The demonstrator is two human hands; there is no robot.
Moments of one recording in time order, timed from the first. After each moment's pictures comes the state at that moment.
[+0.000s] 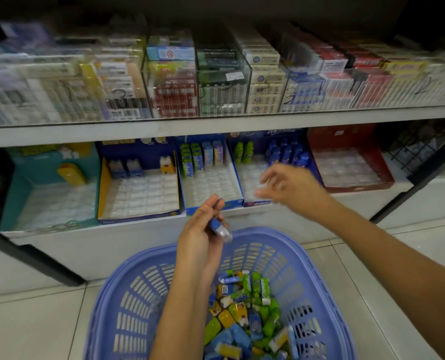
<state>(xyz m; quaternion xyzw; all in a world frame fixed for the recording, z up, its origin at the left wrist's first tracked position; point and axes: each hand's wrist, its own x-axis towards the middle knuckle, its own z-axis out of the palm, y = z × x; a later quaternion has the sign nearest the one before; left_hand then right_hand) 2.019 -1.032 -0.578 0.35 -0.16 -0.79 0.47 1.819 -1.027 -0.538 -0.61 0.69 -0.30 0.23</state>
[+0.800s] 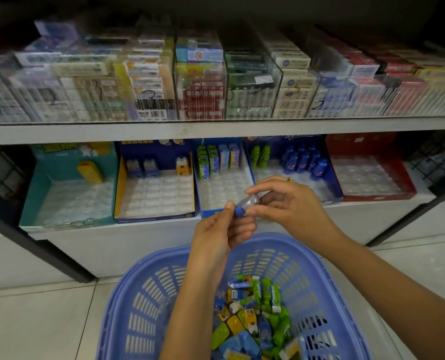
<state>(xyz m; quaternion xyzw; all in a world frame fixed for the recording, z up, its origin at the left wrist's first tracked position) 2.029 -1.038 -0.576 0.39 -0.33 -0.75 0.42 1.878 -1.014 -0.534 -0.61 0.55 -0.46 0.35</state>
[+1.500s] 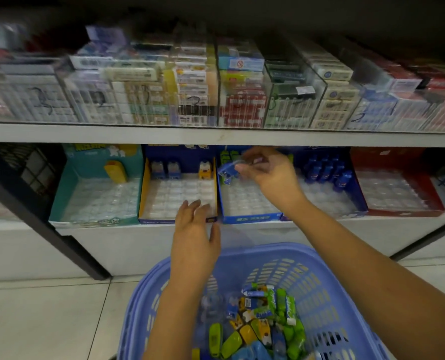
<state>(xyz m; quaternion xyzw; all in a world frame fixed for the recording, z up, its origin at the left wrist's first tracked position) 2.093 -1.070 -0.610 0.57 -0.72 -0.23 0.31 1.918 -1.114 -0.541 -0.57 0.57 -0.52 0.27</state>
